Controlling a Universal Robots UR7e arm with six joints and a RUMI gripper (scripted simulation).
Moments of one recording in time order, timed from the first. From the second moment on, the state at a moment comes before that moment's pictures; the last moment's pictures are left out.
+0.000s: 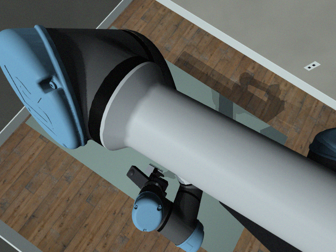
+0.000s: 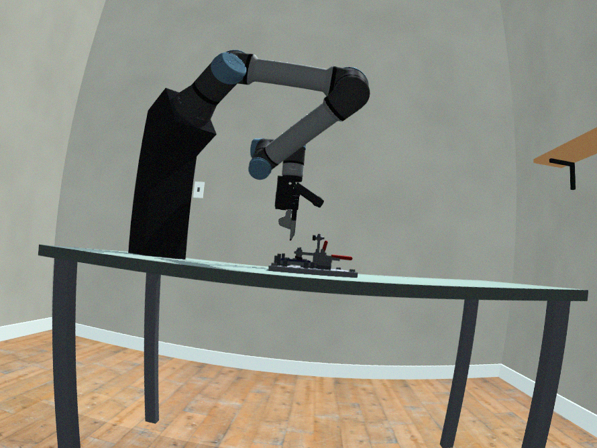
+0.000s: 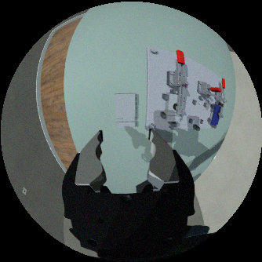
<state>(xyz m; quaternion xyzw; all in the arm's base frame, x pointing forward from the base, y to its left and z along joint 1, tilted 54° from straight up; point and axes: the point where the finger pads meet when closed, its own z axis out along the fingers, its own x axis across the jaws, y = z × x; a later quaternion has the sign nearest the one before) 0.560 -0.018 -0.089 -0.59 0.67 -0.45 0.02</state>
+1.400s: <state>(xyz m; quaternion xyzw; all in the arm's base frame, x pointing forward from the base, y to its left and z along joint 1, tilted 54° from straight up) 0.517 0.029 -0.042 -0.59 0.66 -0.45 0.02</state>
